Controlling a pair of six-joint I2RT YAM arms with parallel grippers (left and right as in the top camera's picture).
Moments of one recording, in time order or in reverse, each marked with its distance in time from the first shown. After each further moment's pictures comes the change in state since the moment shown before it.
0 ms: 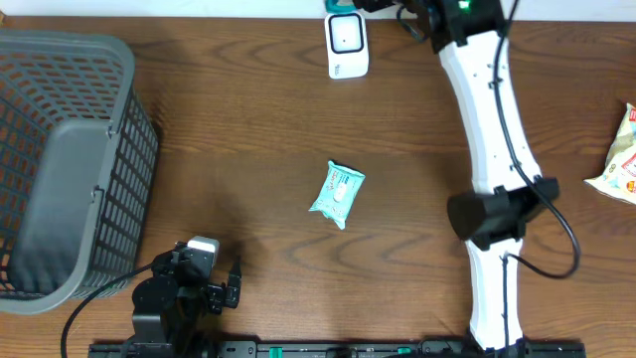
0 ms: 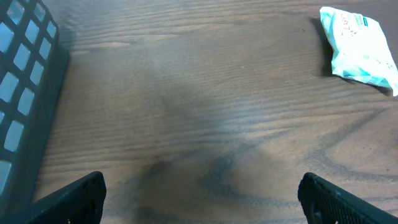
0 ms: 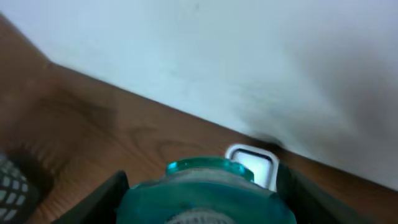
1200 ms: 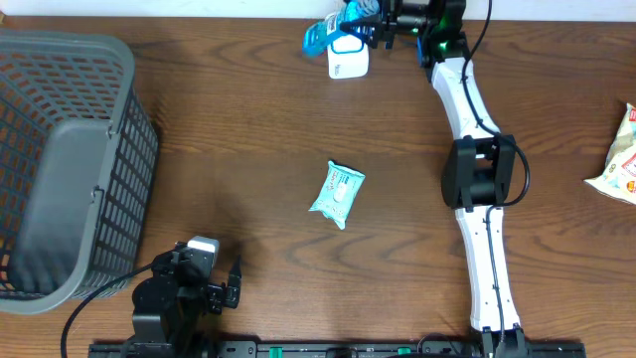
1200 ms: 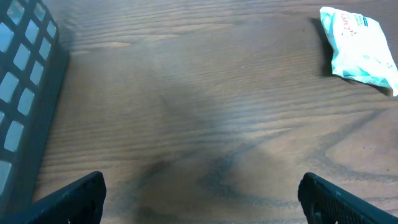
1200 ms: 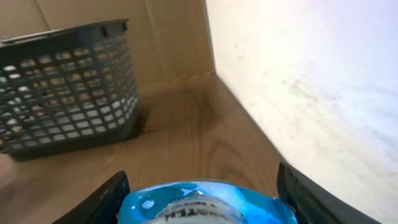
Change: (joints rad) left arm 0.000 0.000 0.000 0.000 0.000 0.000; right arm -0.183 0.561 -0.008 1.146 -1.056 0.152
